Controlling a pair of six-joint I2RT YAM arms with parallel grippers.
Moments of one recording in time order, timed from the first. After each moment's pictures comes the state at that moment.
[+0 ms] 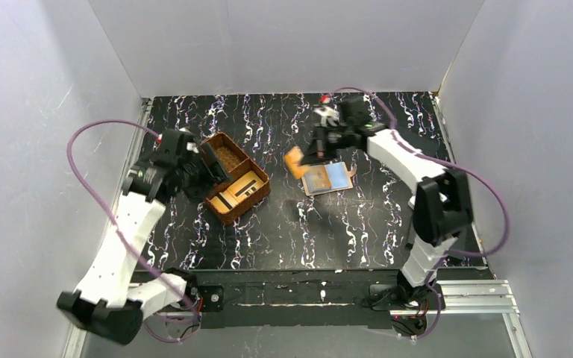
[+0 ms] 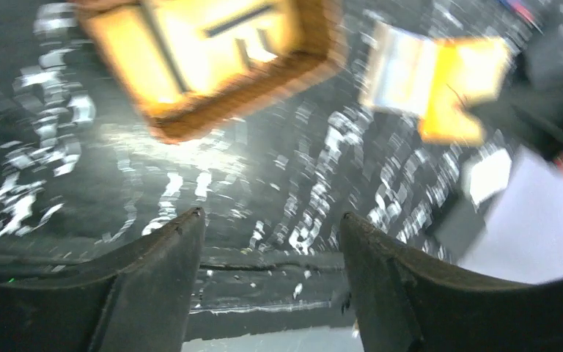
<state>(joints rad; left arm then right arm) -0.20 1.17 1.30 -1.18 0.03 -0.81 0.51 1.83 1.51 -0.49 -0.75 0.46</state>
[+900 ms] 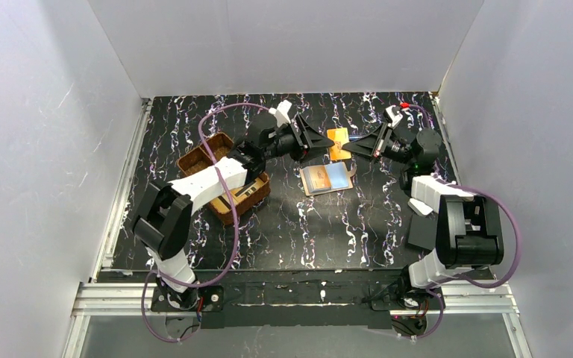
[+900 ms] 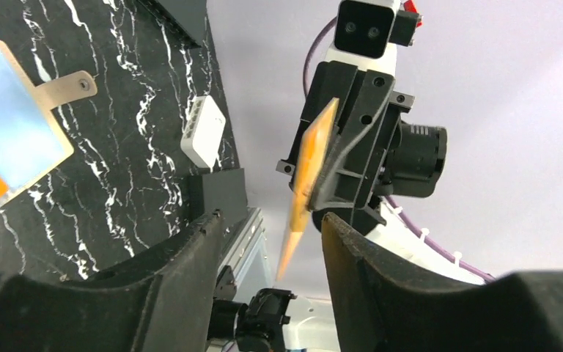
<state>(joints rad) -0.64 1.71 1.22 0.26 0.47 -1.18 0.03 1.51 0.75 0.87 -1.15 1.30</state>
